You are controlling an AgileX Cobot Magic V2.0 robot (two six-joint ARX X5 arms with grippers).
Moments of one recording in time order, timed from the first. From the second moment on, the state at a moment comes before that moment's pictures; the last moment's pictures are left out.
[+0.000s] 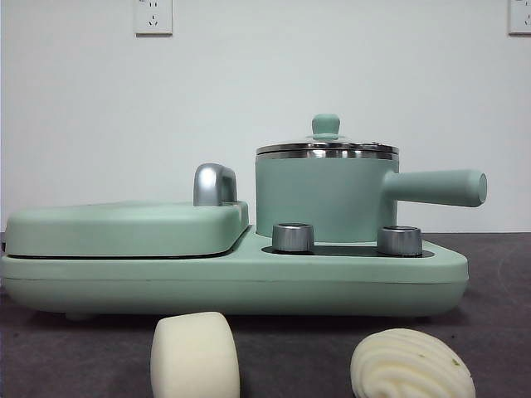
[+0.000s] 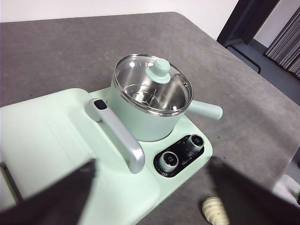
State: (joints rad) left arm -0.23 0.79 0.99 -0.66 0.58 -0.03; right arm 0.01 0.52 0.94 -0.80 -0.73 0.05
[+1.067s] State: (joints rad) left arm -0.31 1.26 1.36 -0.83 0.58 -0.12; right arm 0.01 0.52 0.94 -0.80 -0.73 0.07
